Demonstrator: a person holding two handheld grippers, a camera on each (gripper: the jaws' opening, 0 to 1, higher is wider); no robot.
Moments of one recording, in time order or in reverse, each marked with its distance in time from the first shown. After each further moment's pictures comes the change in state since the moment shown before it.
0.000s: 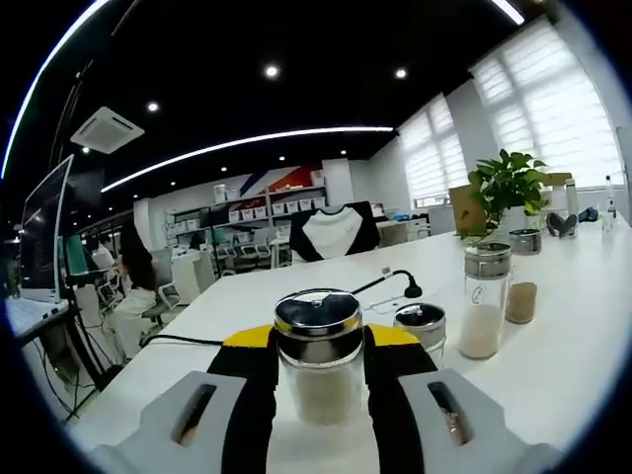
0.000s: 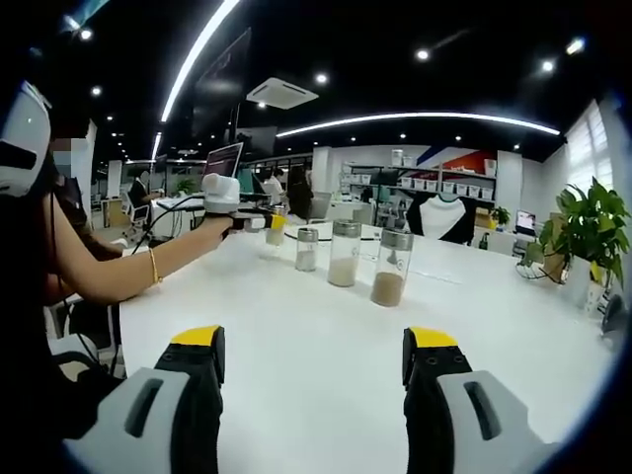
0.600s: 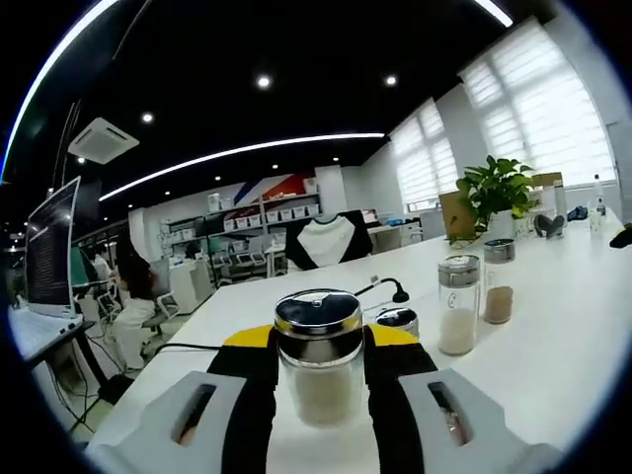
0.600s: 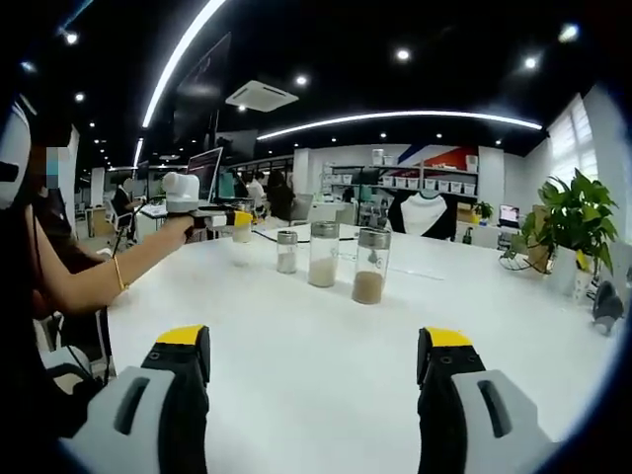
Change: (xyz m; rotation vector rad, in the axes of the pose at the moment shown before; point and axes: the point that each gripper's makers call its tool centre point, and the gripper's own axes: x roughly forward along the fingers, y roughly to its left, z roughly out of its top) left arm -0.044 -0.010 0.020 0.035 -0.022 -0.033; right arm -0.005 -0.016 -0.001 0.055 -0.004 -0.068
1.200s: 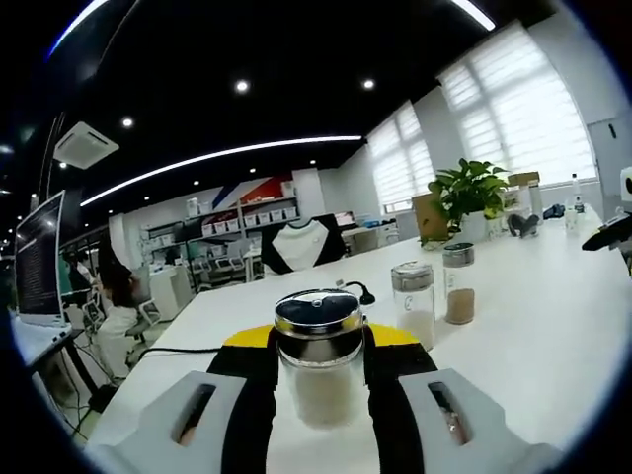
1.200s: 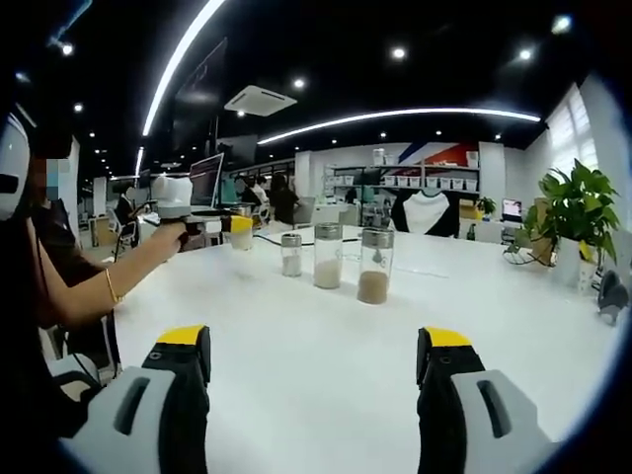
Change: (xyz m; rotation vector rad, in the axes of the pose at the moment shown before) left arm -0.022 -0.040 0.009 0.027 -0.011 -0.115; right arm -0.003 0.004 0.002 0.029 -0.023 0.015
